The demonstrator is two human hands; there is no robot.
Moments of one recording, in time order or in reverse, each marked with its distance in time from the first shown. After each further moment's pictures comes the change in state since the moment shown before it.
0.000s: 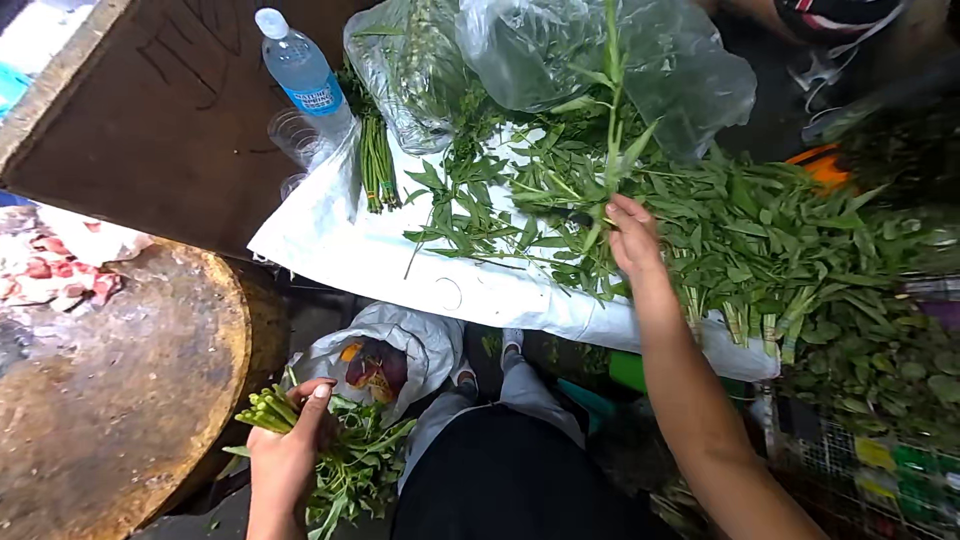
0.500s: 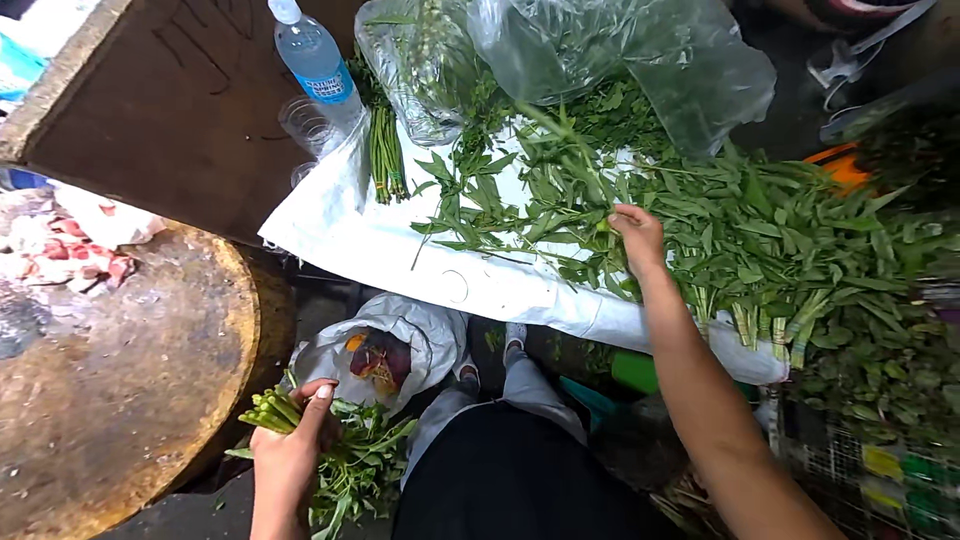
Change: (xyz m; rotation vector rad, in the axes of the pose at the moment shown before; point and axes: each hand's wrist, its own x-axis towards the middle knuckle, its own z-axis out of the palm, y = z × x) left_hand -0.014 -0.006 -0.008 -0.032 0.038 -0.038; right_hand 0.021 0.038 -0.026 -0.393 0.024 -0.042
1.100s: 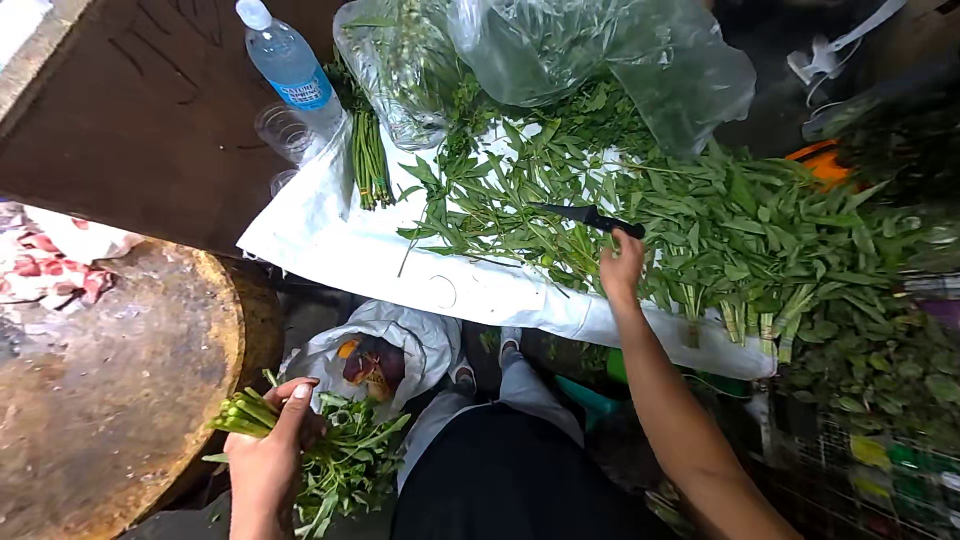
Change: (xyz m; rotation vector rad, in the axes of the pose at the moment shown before) left_hand 0.013 0.012 0.005 -0.015 0.006 0.051; right_hand -0.037 0.029 0.013 -0.352 0.155 0.063
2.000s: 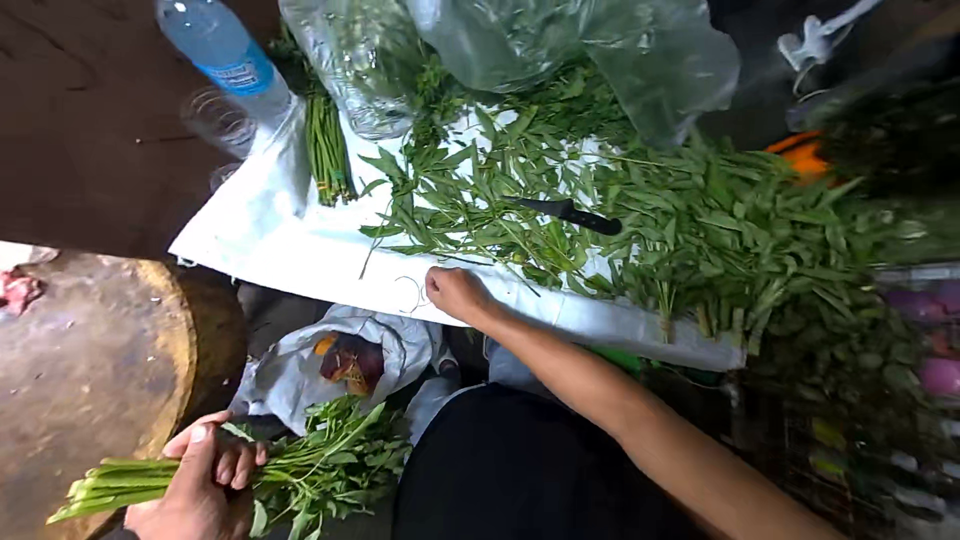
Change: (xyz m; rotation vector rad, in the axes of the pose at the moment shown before) left_hand -0.013 -0.003 0.003 -0.313 0.094 0.046; right_hand -0.092 -0.126 0.117 -0.144 -0.826 -0.422
